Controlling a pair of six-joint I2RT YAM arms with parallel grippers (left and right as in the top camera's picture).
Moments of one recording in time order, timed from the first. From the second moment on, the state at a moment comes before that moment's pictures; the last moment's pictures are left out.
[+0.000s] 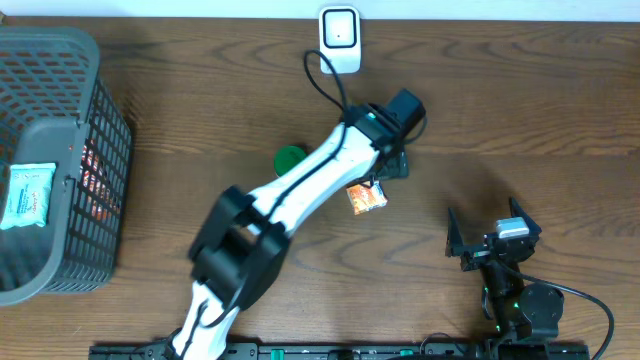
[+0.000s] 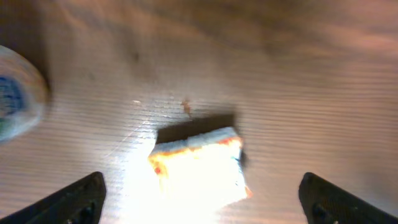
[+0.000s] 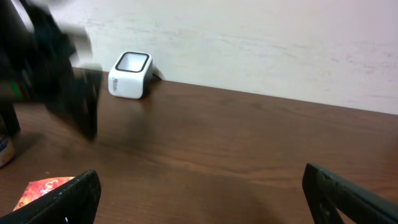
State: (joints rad) left arm -0.76 2.09 1.80 -1.04 -0.07 -0.84; right arm -0.01 0.01 0.01 -0.06 -0.16 -0.09
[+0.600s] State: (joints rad) left arm -0.23 1.32 1.86 -1.07 -0.46 -0.59; right arm -0.01 0.01 0.01 -0.06 -0.16 -0.09
